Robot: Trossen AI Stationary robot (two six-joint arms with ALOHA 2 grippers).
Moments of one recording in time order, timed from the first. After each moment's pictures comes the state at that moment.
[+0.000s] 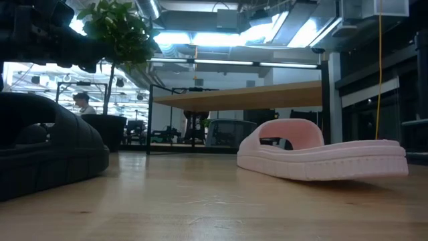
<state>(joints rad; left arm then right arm) 0.00 0.15 0.01 0.19 -0.08 0.09 0.84 1.91 1.65 -1.56 0.05 1.93</state>
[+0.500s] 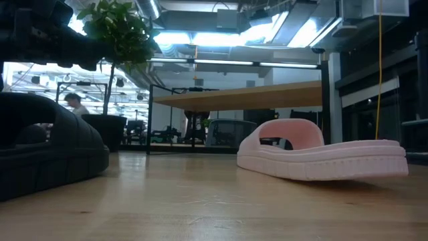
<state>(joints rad) 0.00 0.15 0.01 0.19 -0.08 0.14 0.80 2.01 1.65 -1.57 0.00 1.87</state>
